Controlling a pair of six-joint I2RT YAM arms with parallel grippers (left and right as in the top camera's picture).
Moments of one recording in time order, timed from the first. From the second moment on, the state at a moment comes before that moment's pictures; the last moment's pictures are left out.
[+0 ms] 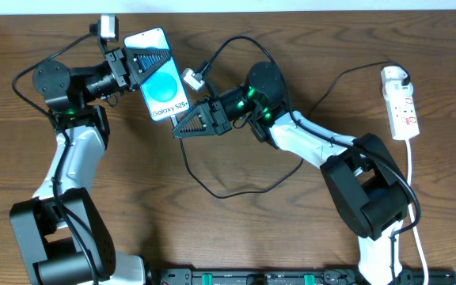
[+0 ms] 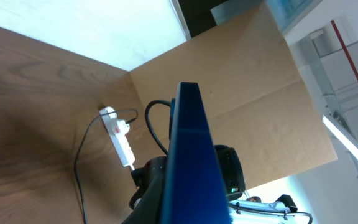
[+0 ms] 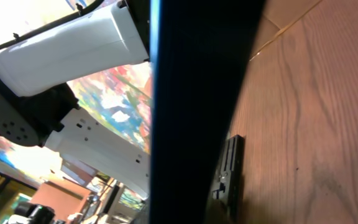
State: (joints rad) left arm 0.22 1.65 1.02 0.97 1.40 -1.45; right arm 0.62 2.08 1.35 0.99 -1.44 1.20
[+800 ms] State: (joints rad) left arm 0.35 1.65 1.02 0.97 1.51 -1.41; right arm 0.50 2.08 1.35 0.80 -1.32 1.12
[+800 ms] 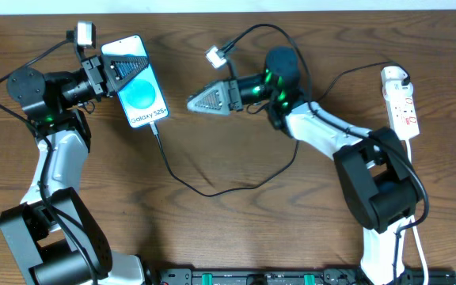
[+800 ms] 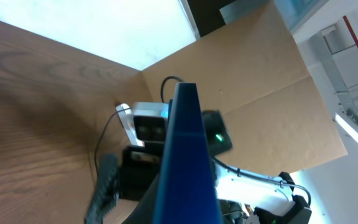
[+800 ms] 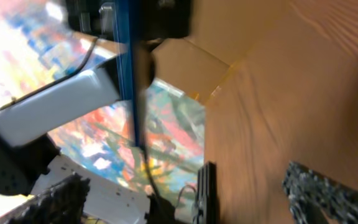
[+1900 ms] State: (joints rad) left arm 0.27 1.65 0.97 0.96 1.51 -1.32; right arm 0.34 1.67 1.35 -0.57 -0.28 0.61
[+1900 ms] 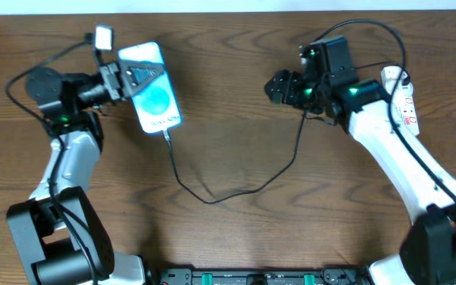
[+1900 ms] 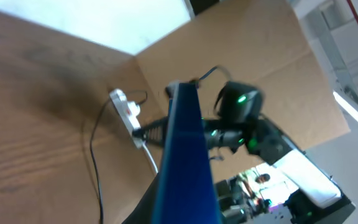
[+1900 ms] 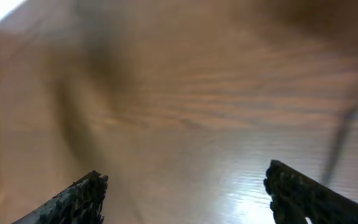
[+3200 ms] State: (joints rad) left arm -0.18 1.65 0.77 0.14 0.91 -0.52; right arm 0.34 1.55 1.35 -0.60 -0.11 0.55
